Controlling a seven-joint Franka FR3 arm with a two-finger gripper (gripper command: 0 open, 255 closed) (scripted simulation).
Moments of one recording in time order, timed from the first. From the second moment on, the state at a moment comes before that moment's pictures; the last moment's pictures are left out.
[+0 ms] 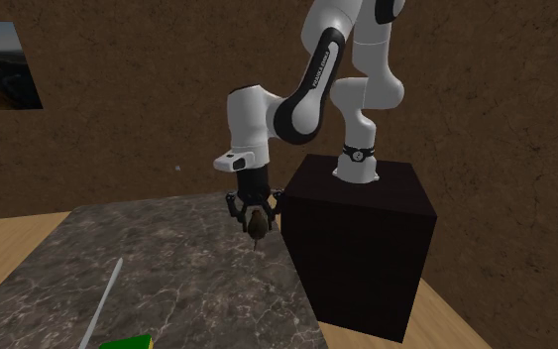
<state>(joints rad) -0.06 0.44 -0.38 -2.18 0.59 2.58 -1.21</state>
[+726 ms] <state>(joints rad) -0.01 0.32 -0.45 -2.19 0.47 2.48 -1.11</state>
